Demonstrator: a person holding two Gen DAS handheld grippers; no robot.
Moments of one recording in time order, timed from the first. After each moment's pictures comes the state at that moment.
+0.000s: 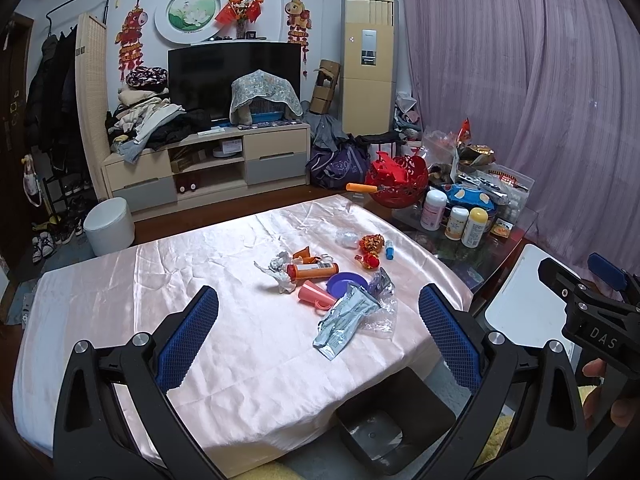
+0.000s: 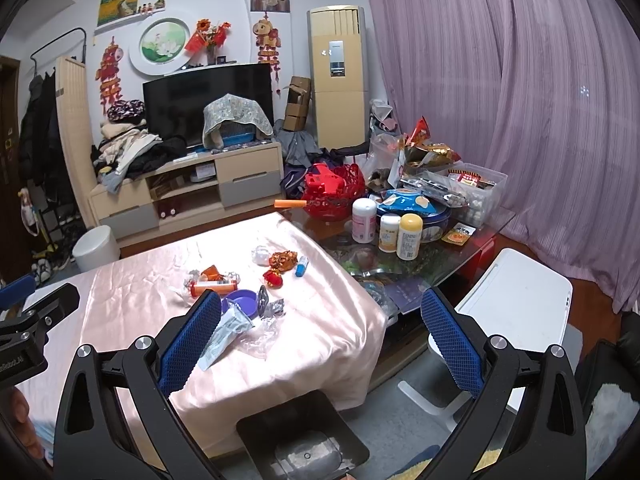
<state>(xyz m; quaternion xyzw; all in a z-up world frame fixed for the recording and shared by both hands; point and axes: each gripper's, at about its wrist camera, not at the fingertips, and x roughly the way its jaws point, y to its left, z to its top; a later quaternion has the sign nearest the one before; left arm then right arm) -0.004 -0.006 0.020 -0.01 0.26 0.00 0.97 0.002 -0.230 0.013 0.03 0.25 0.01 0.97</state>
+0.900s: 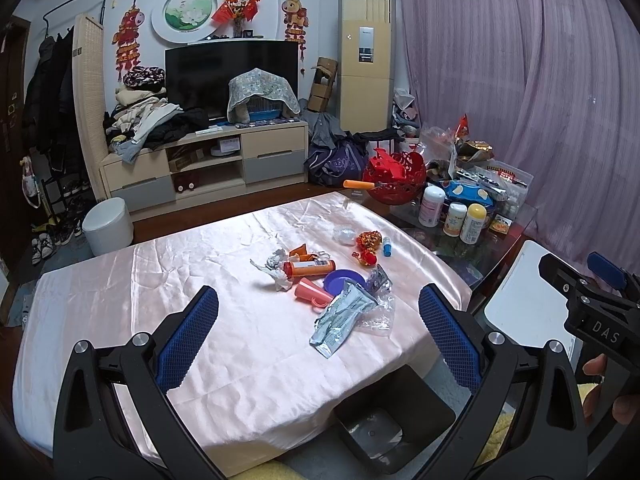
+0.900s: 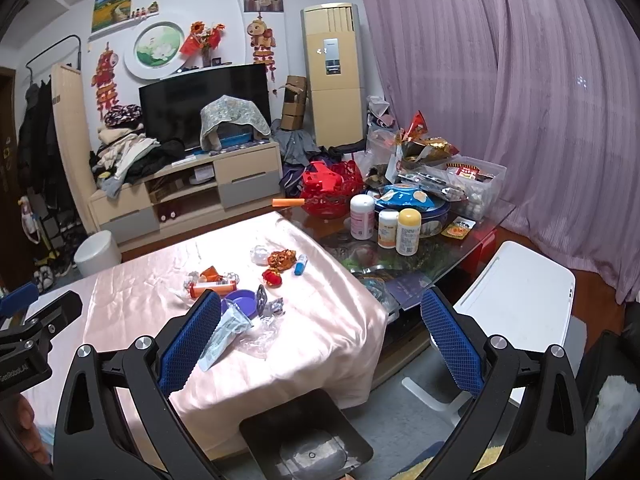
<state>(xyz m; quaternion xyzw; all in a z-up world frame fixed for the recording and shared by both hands) -0.005 -0.005 0.015 -0.01 0.26 -0.01 0.96 0.004 -0.229 0.007 0.03 0.25 0.01 0.97</state>
